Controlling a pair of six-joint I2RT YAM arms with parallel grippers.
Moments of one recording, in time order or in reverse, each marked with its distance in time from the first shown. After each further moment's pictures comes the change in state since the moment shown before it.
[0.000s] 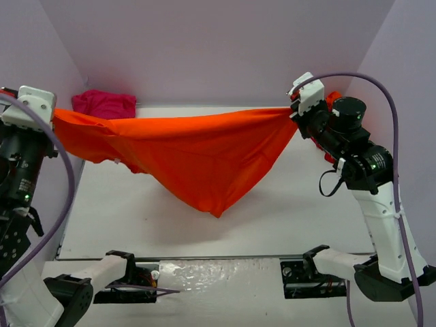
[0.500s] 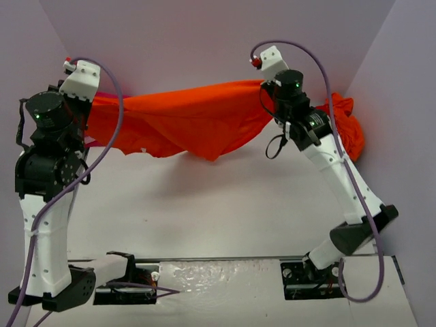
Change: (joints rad) left arm 0.000 0.062 -0.346 0.264 -0.226 0.037; right arm 0.106 0.365 0.154 0.224 0.538 -0.053
